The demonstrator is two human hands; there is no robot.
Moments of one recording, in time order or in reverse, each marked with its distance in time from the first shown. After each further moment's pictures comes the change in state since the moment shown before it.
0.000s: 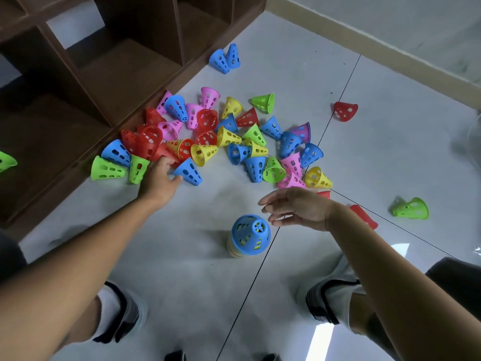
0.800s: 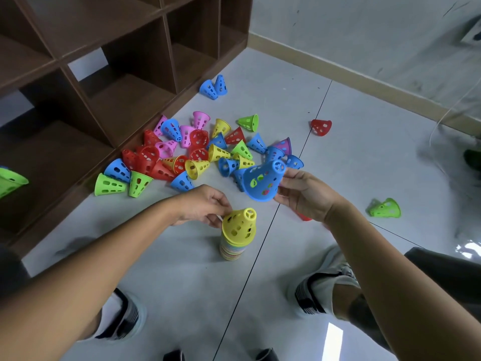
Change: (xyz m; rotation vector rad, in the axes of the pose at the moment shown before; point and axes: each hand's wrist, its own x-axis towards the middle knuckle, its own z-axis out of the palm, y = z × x) left_hand -0.080 0.109 -0.018 -0.405 -0.911 -0.065; right_hand -0.062 -0.017 -0.003 0.530 0.035 -0.378
